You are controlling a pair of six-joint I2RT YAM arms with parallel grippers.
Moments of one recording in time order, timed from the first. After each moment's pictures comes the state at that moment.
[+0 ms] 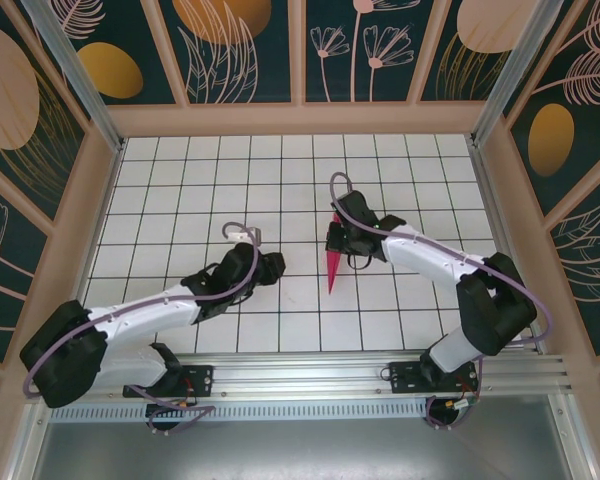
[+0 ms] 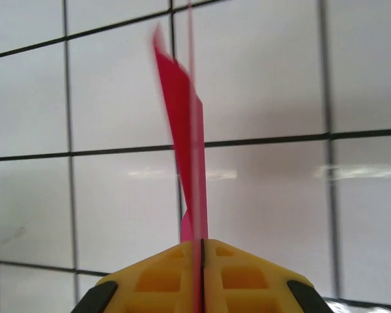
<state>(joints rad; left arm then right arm) -0.84 1.21 0.54 0.04 -0.22 -0.88 0.68 1.54 1.05 -0.53 0.11 0.70</state>
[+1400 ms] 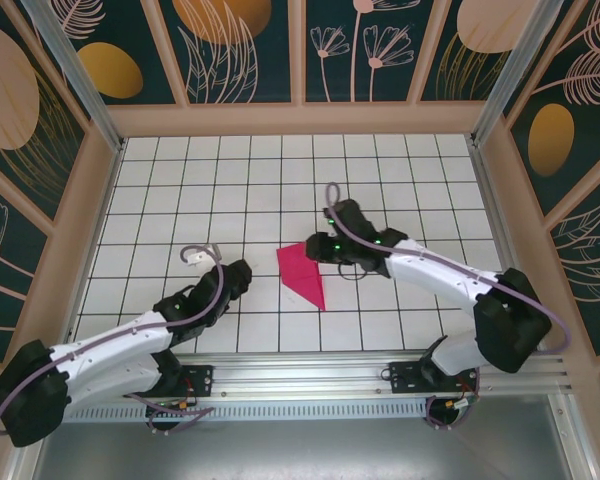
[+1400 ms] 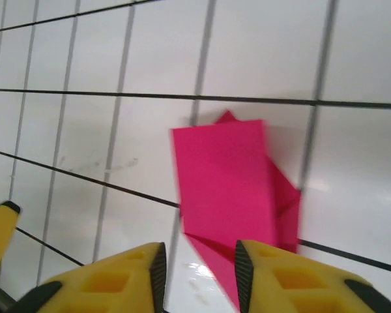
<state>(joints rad) -0.84 0.97 0.37 -0.08 -0.47 -1.05 0.73 1.40 0.88 -0.30 -0.18 0.70</state>
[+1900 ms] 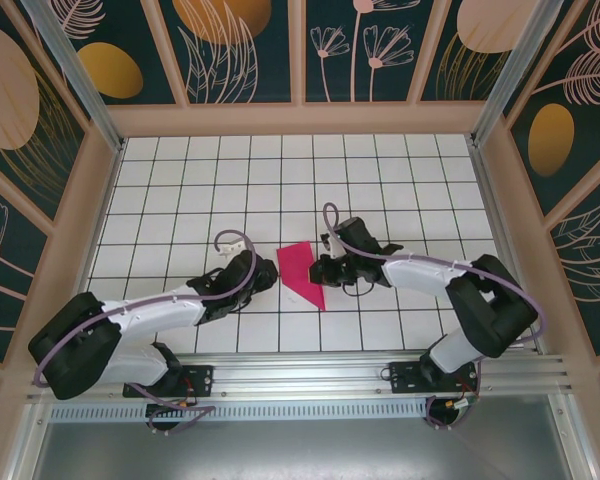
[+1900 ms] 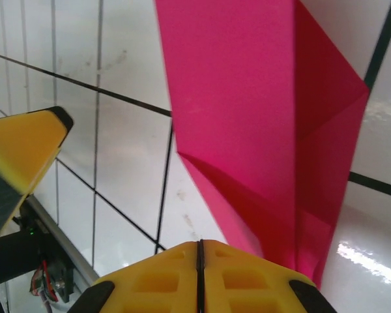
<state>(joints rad) -0.84 1.31 0.51 -0.01 -0.26 -1.07 0.68 1.53 0.72 -0.12 -0.50 0.68</state>
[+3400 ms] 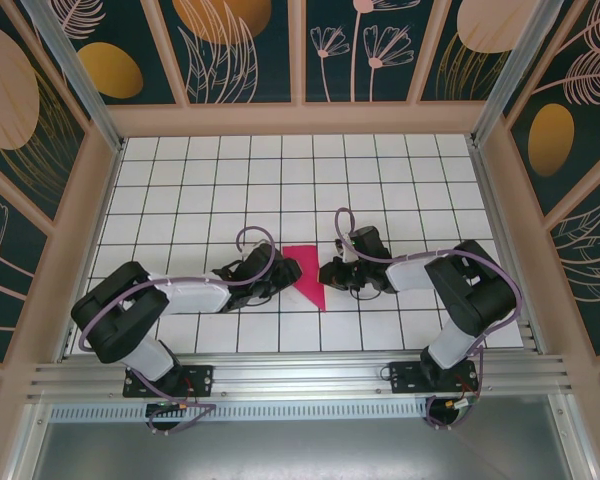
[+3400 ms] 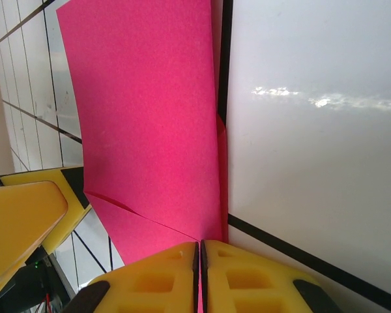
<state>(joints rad) -0.84 1.57 0.61 0.16 -0.03 -1.23 0.57 1.66 0.56 0.23 -0.58 0.76</state>
